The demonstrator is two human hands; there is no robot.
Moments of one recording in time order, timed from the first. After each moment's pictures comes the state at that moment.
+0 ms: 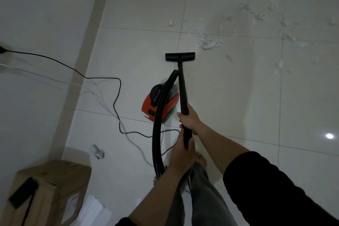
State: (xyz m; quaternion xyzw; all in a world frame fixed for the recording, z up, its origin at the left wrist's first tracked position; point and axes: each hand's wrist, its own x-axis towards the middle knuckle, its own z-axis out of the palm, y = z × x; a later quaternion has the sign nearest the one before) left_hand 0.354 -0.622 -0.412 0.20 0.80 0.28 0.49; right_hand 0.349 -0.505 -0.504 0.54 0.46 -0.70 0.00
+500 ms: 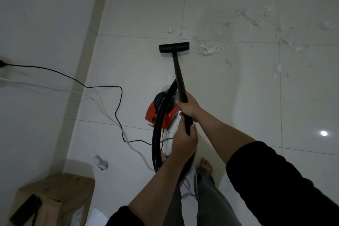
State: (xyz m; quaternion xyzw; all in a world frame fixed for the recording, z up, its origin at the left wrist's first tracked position) left_hand 0.286 -0.579 -0.384 0.20 0.78 0.34 0.48; right_hand 0.277 -0.456 -0.479 0.52 0.51 -0.68 -0.01
